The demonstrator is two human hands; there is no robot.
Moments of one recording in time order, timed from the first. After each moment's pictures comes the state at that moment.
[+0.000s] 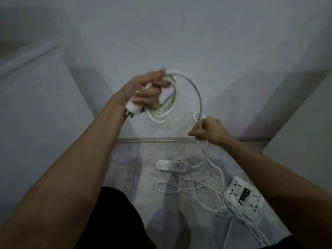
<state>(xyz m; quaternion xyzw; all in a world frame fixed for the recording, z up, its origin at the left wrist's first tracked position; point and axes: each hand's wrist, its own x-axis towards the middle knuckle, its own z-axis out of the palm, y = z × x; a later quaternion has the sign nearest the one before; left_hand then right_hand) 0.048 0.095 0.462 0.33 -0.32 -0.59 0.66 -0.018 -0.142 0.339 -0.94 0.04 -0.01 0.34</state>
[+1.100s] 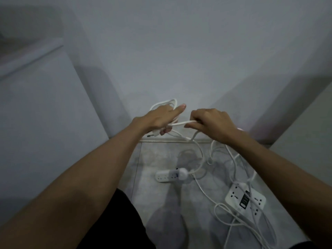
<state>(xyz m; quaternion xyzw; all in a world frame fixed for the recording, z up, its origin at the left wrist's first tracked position) 0.029 0.068 0.397 0.88 -0.24 -0.17 0.36 -0.030 -0.125 0.389 -0.98 -0.16 -0.12 0.07</state>
